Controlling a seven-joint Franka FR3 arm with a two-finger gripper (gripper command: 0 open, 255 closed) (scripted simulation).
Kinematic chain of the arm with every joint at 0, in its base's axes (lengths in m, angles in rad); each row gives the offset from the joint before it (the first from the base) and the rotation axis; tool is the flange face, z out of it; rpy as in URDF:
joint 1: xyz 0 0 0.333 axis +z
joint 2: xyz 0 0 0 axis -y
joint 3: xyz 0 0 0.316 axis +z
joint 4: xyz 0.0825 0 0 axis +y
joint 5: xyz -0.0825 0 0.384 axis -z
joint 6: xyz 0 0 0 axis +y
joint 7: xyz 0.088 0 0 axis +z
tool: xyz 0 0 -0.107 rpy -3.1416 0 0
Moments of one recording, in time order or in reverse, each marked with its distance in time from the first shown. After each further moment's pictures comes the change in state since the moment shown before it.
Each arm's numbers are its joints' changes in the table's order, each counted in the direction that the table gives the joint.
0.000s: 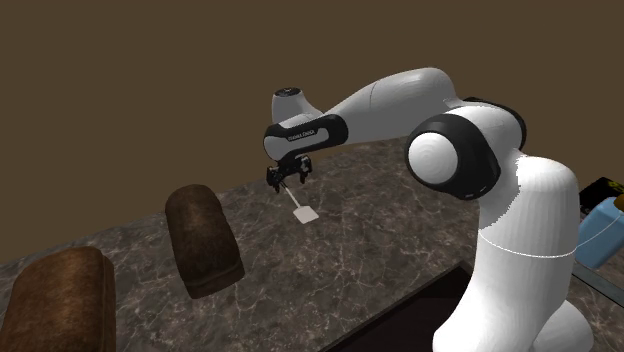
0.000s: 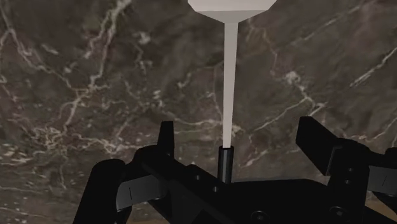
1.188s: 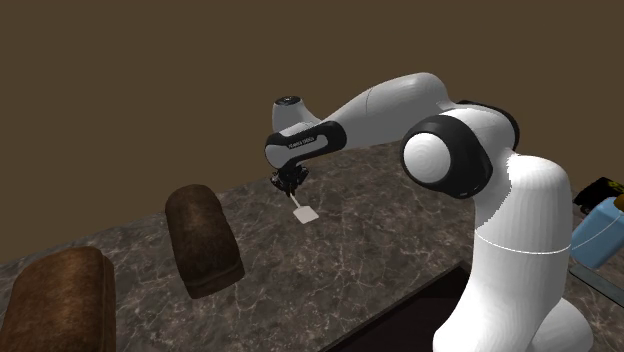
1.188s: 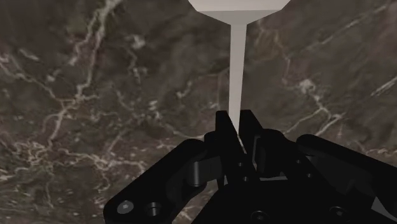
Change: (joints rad) arm 0.006 -0.033 -0.008 0.016 0.017 -0.047 -0.010
